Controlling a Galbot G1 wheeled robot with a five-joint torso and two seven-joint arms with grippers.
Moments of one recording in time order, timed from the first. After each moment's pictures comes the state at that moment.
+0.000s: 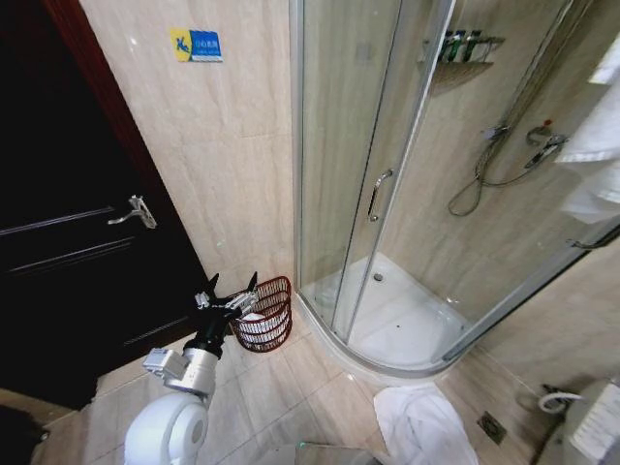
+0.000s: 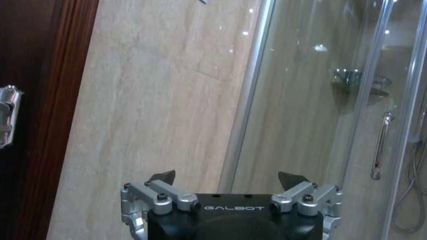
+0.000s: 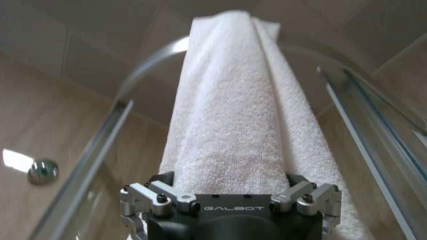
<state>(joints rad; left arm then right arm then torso) 1.70 -1.57 -0.61 -2.48 -0.28 0.20 0.11 -0.22 0.45 0.72 1.73 1.07 -0.17 0.00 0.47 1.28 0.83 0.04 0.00</state>
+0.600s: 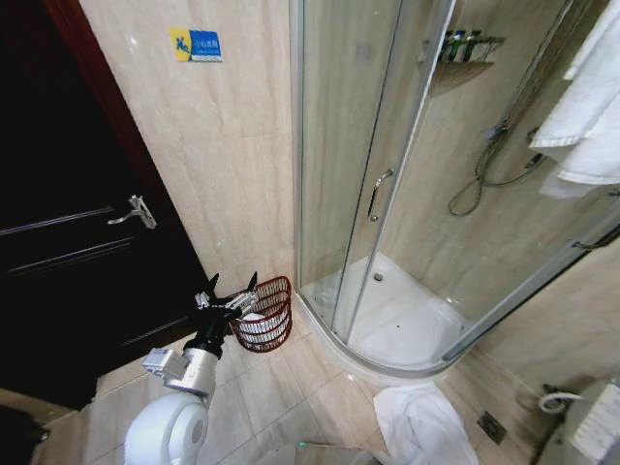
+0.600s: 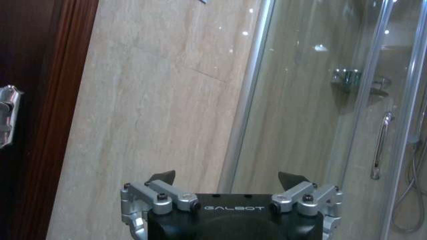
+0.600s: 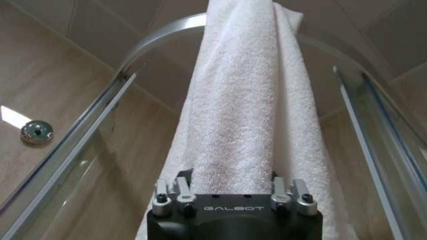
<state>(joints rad) 1.70 -1.57 -0.61 -2.48 -0.28 0.20 0.11 -0.13 0.40 0.61 1.67 0.98 -0.18 -0.05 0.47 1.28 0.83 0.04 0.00</state>
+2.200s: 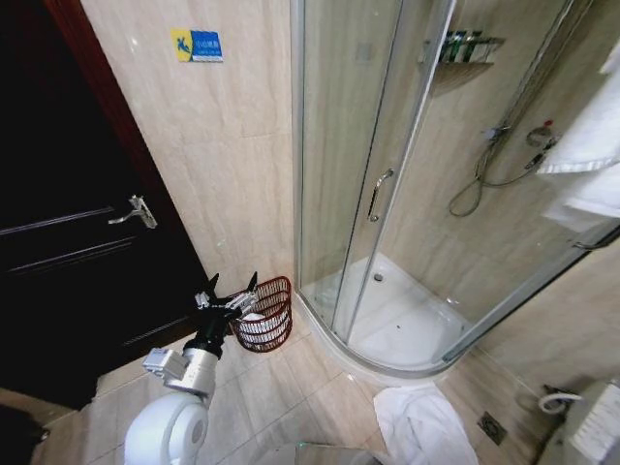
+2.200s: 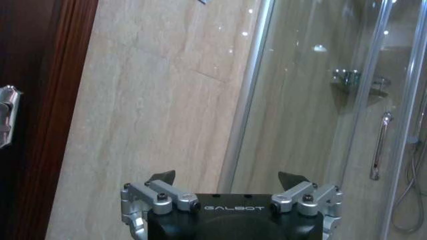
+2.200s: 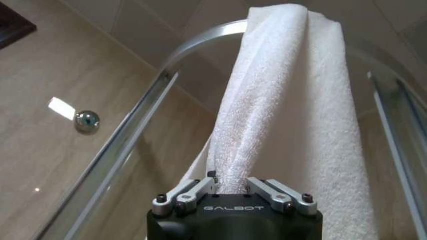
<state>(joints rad) 1.70 -1.57 -0.61 -2.48 -0.28 0.20 0.11 -0.56 0.38 0.97 1.91 1.02 -0.22 -0.05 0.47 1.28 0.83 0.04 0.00</state>
